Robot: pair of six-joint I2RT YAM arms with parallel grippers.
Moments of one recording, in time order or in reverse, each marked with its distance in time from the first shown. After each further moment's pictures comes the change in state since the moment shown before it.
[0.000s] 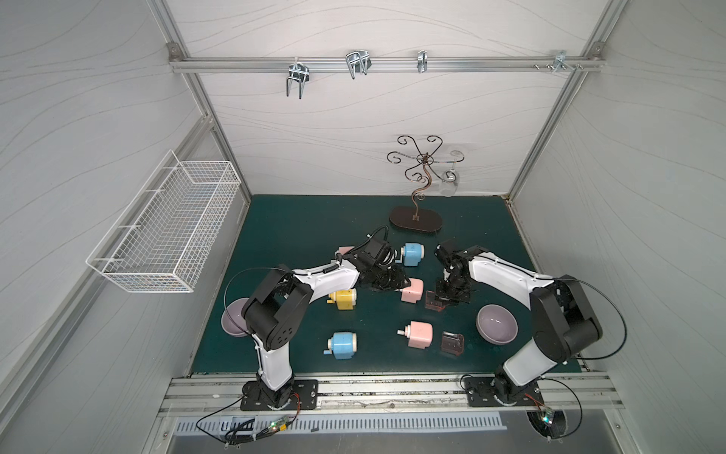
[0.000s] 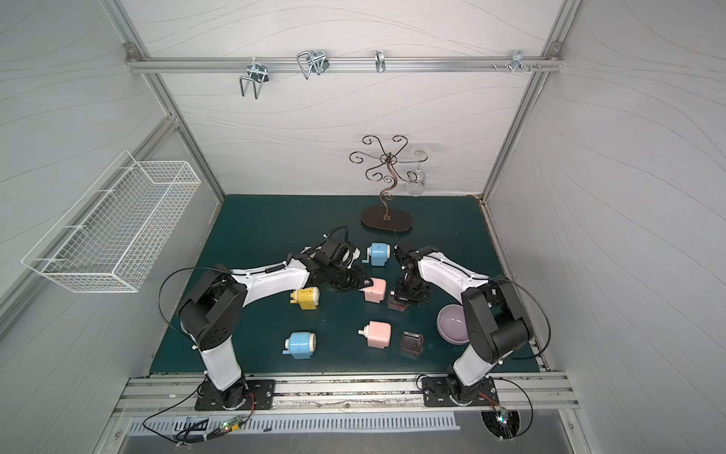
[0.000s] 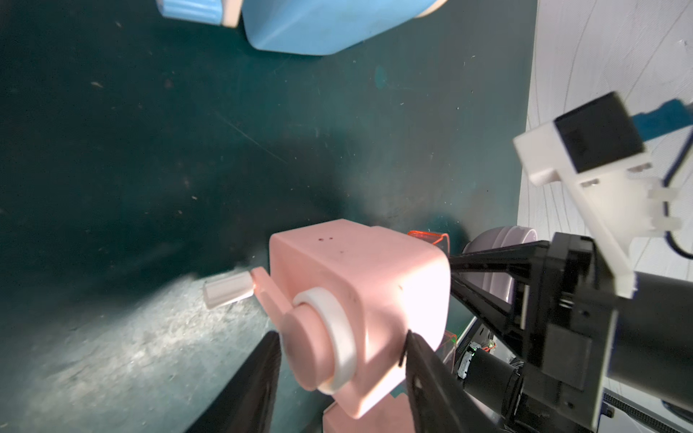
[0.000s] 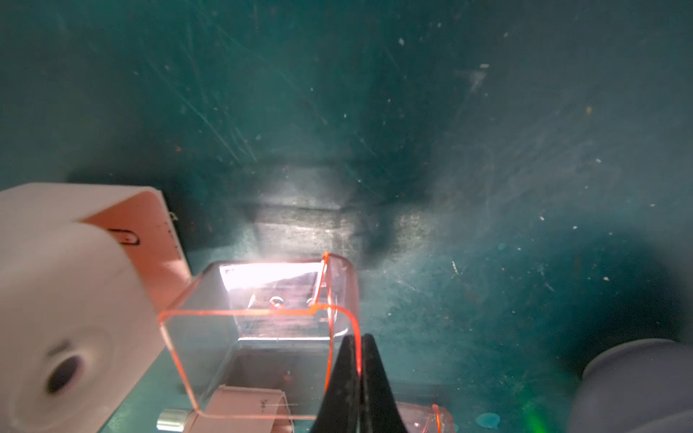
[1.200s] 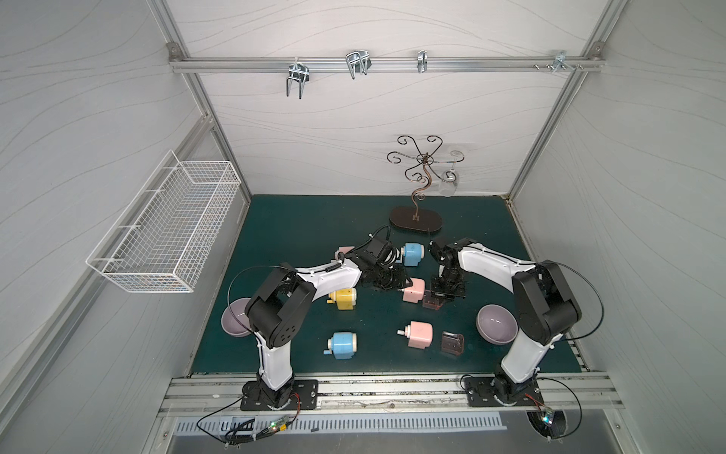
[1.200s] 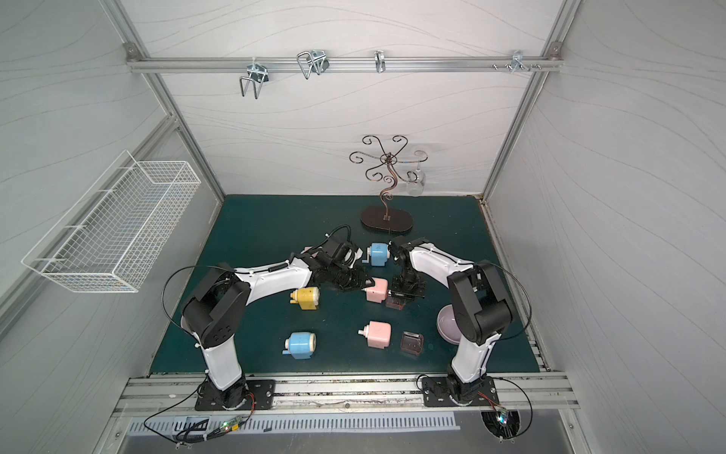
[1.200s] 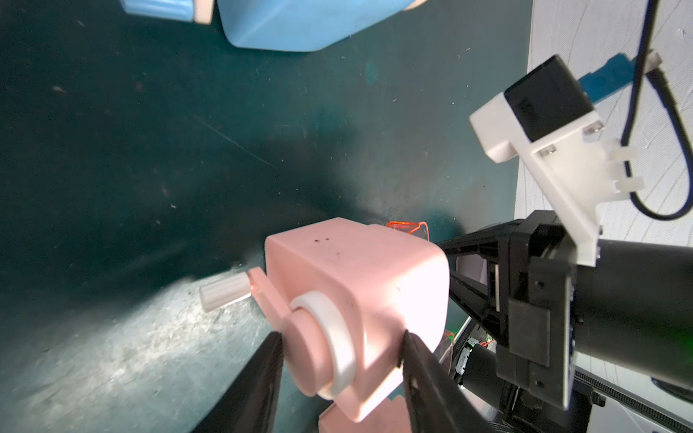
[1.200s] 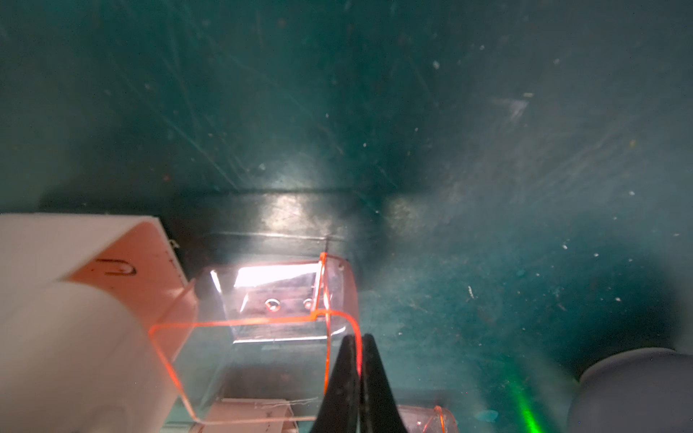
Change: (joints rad) left arm -0.005 0.025 0.022 -0.001 0.019 0.012; right arm 0.001 0.141 0.124 -0.080 0.010 -0.017
